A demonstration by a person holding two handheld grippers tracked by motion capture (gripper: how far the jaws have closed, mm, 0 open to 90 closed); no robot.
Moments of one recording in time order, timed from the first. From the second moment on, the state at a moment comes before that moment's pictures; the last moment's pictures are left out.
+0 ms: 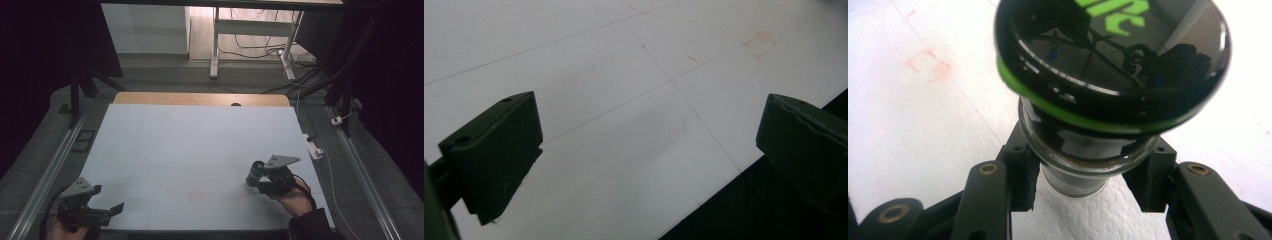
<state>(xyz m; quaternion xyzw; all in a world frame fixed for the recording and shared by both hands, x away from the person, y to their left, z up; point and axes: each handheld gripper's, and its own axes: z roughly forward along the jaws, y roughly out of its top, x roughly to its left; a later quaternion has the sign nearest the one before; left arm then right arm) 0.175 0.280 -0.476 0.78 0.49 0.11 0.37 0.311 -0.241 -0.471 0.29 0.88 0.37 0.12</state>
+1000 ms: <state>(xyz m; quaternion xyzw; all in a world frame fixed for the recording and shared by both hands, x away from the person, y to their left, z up) 0.175 0.278 -0.476 0.78 0.49 0.12 0.37 0.348 -0.195 -0.449 0.28 0.87 0.38 0.09</state>
